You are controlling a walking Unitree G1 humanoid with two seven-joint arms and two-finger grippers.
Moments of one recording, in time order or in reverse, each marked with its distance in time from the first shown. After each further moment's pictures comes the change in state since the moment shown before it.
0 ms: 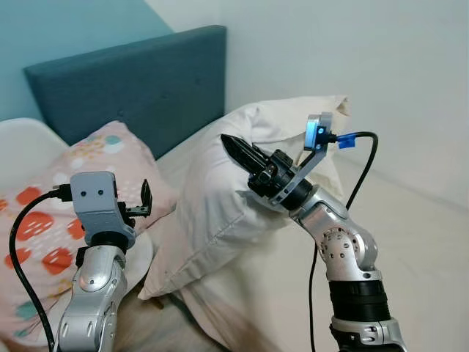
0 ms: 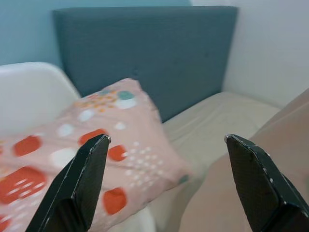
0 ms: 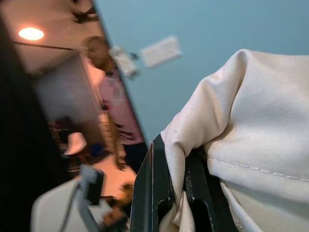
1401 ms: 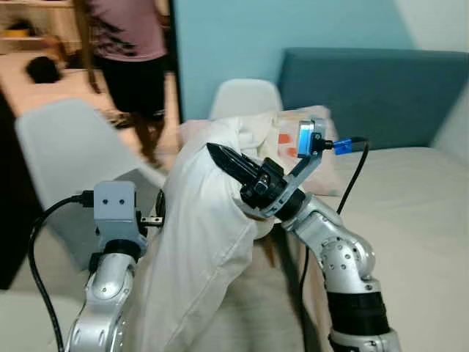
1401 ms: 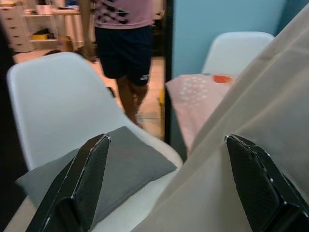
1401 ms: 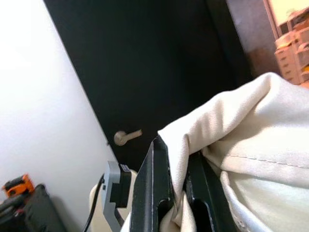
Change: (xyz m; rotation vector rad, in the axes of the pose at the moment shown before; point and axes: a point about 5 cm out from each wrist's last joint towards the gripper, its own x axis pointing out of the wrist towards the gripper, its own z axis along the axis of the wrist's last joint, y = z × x) left arm -0.008 -0.016 -0.011 0.052 0.015 -0.099; right arm -0.008 0.010 -0.020 0.089 0.044 0.011
